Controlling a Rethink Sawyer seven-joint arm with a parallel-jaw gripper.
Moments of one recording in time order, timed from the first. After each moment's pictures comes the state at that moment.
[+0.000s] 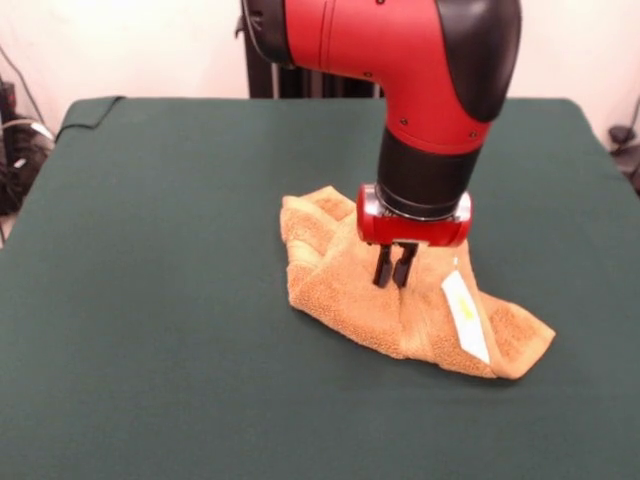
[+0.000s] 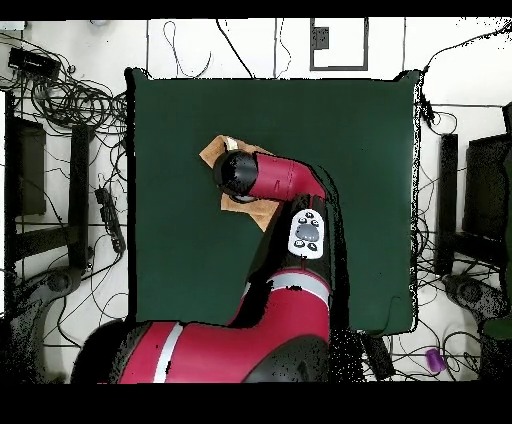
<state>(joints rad) 0.02 -0.27 -0.19 1.28 0.15 0.59 1.57</state>
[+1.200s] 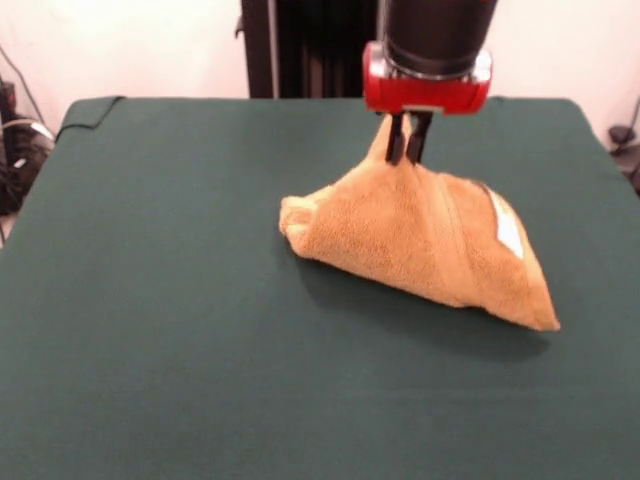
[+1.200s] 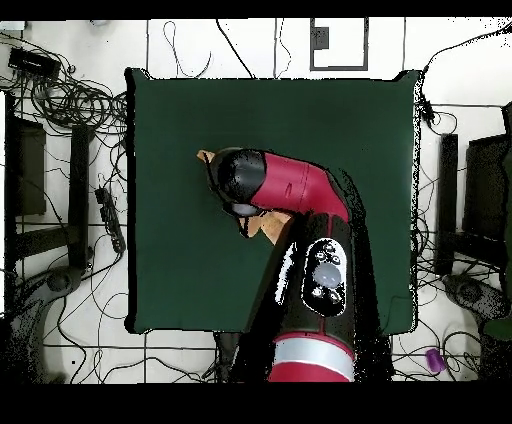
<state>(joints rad) 0.01 -0.53 -0.19 1.41 0.14 0.85 1.57</state>
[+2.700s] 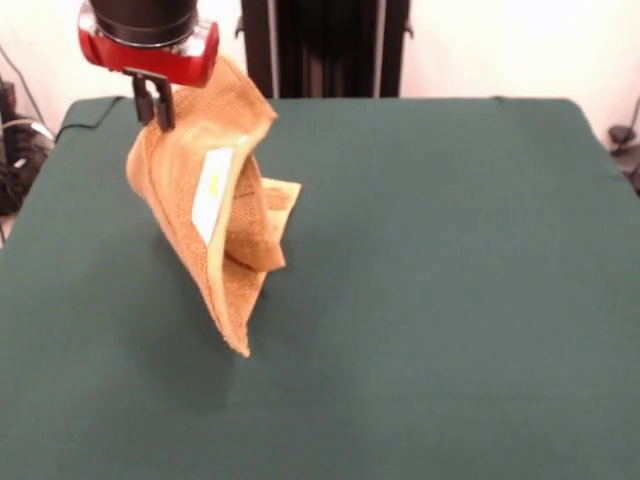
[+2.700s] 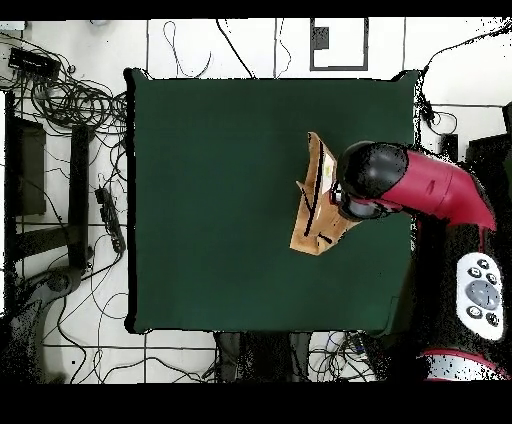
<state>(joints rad) -0.31 -0.54 -0.15 1.27 -0.12 1.03 1.57</state>
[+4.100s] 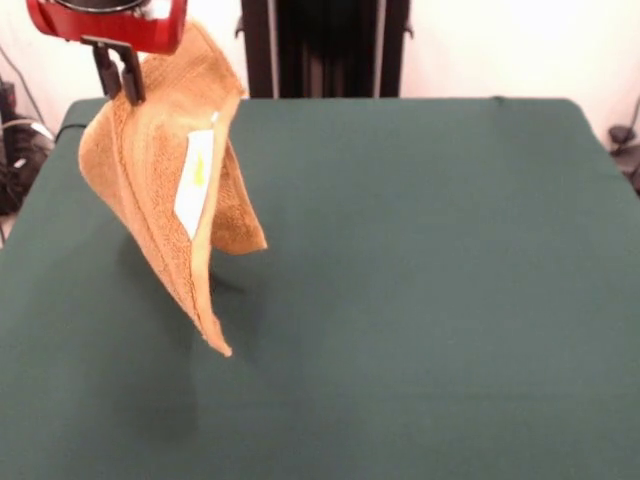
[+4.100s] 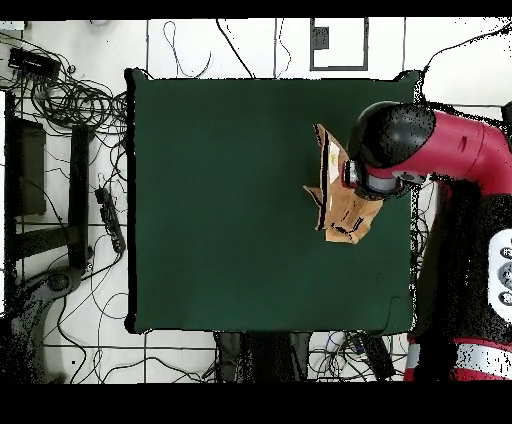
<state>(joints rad) -0.40 -0.55 0.03 1.09 -0.26 1.32 1.57</state>
